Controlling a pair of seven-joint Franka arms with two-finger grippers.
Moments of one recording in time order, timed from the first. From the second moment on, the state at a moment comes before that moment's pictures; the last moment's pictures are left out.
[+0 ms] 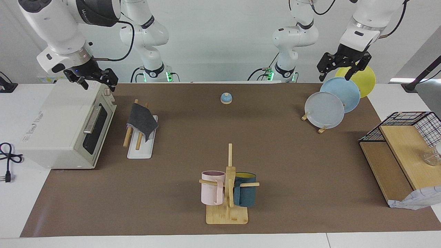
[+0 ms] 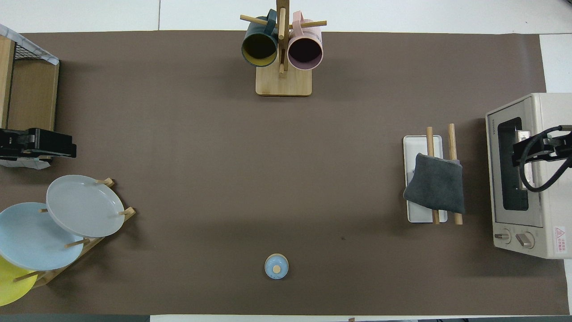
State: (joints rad) left arm 0.03 -0.13 -0.18 -1.57 -0.02 1.49 -0.12; right arm 0.03 -0.02 -0.08 -1.62 -0.08 1.44 0.01
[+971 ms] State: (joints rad) left arm 0.03 -0.04 -0.17 -1.55 -0.02 1.50 -0.08; right arm 0.03 -0.02 -0.09 -1.61 -0.07 1.44 0.01
